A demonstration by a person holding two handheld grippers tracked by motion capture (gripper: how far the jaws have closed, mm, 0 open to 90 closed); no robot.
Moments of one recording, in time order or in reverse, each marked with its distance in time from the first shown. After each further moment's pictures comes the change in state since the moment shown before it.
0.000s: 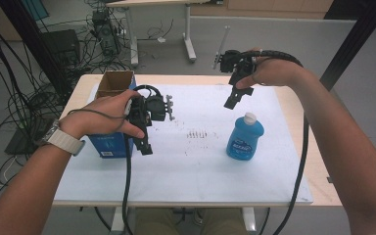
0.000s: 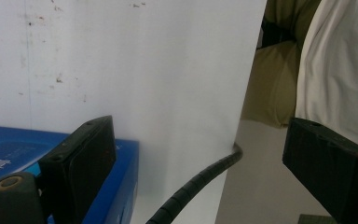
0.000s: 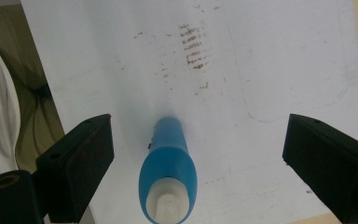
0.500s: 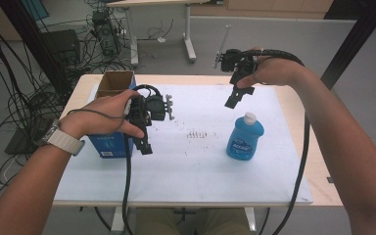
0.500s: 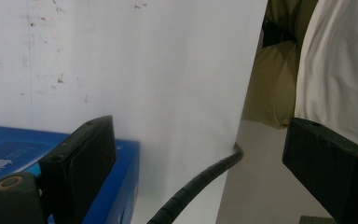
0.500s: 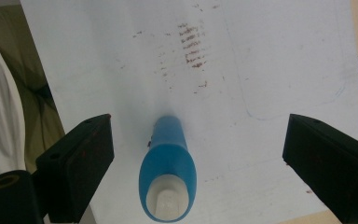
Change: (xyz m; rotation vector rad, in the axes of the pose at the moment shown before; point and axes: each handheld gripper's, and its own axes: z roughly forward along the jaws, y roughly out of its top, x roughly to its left) left arm 0.000 -0.001 -0.001 -0.007 0.004 -0.003; right arm 0.000 -0.001 -0.003 0.004 -0.001 0.000
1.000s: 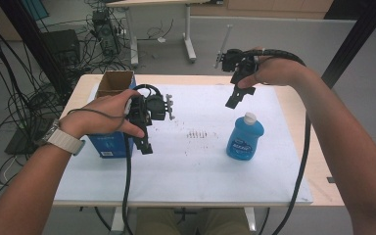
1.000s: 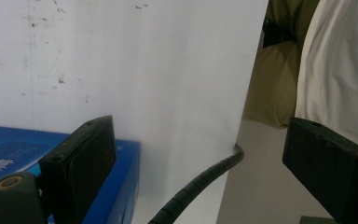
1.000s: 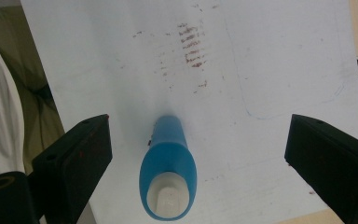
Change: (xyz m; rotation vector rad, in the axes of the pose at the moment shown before) left arm 0.001 0.000 0.000 0.001 0.001 0.000; right arm 0.001 -0.003 -0.001 -0.009 -0.005 0.003
